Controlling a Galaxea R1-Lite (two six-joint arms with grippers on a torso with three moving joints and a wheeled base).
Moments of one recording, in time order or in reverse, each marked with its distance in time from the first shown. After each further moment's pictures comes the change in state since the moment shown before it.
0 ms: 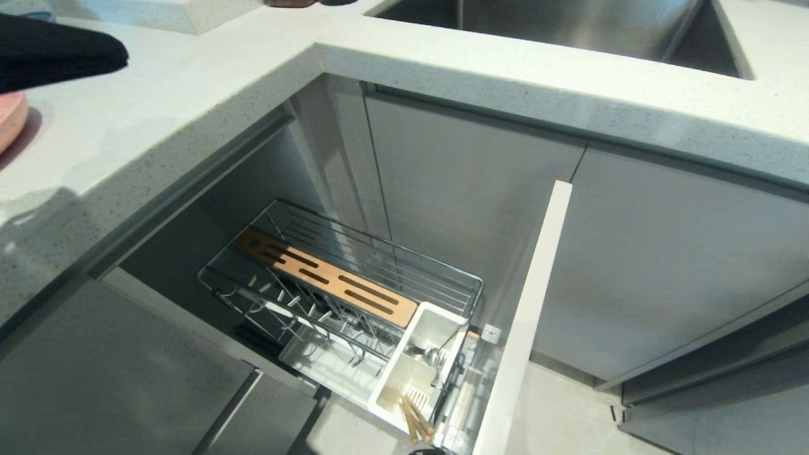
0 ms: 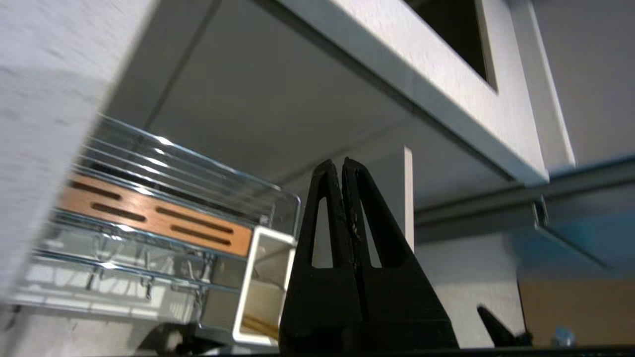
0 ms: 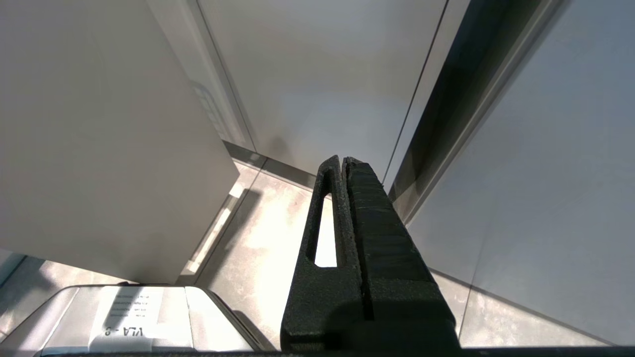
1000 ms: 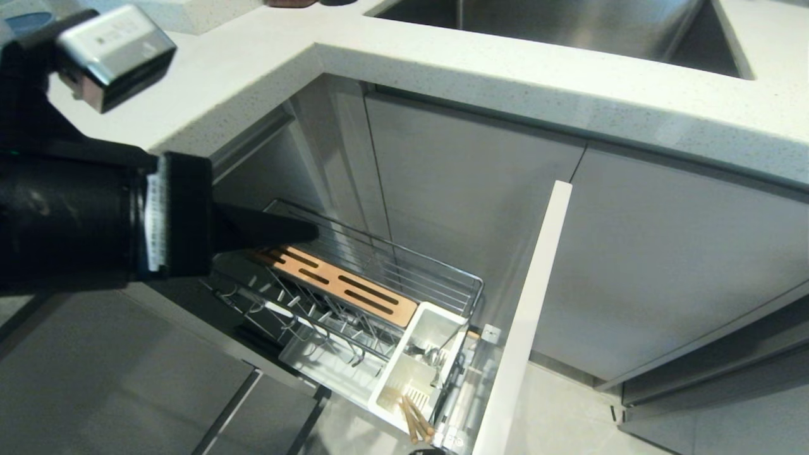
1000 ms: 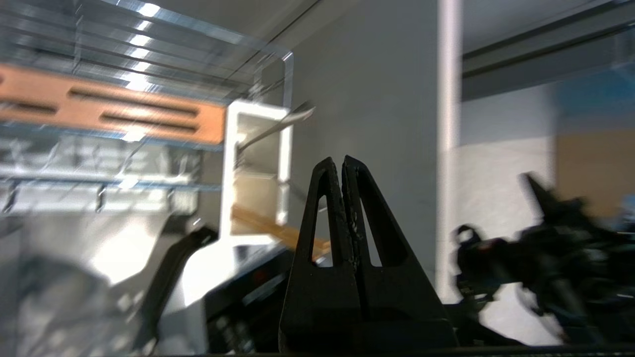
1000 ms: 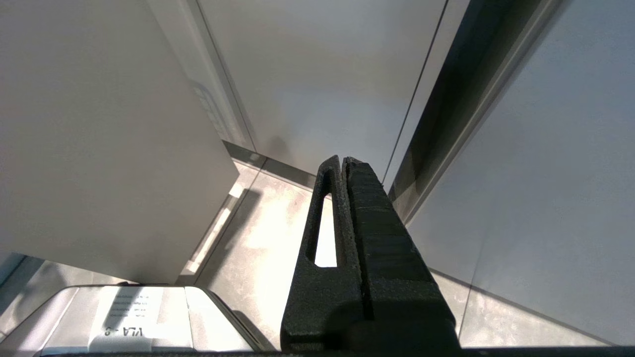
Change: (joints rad) left arm -0.251 0.164 0.108 0.100 0.086 0.016; right arm 0.000 0.000 0.000 0.000 0.000 0.000
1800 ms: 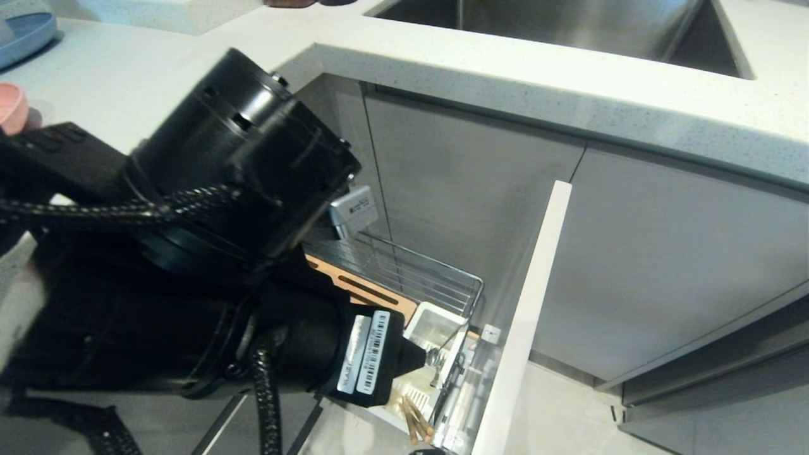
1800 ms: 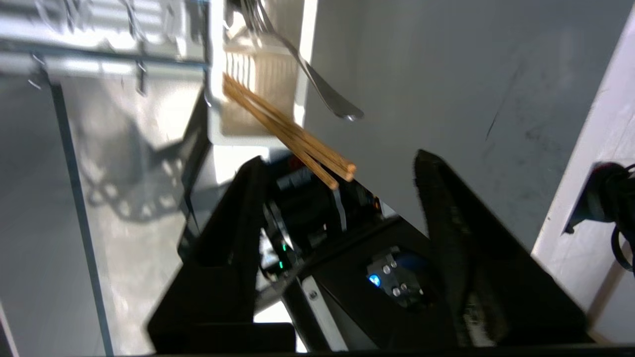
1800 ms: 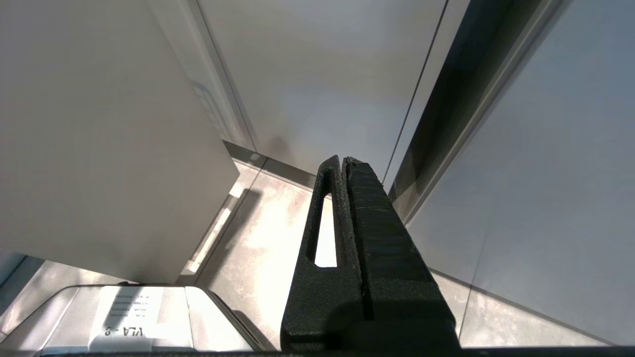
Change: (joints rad) left arm -0.183 0.285 -0.114 0.278 0.117 -0.183; right arm 0.000 0.000 0.000 0.000 0.000 0.000
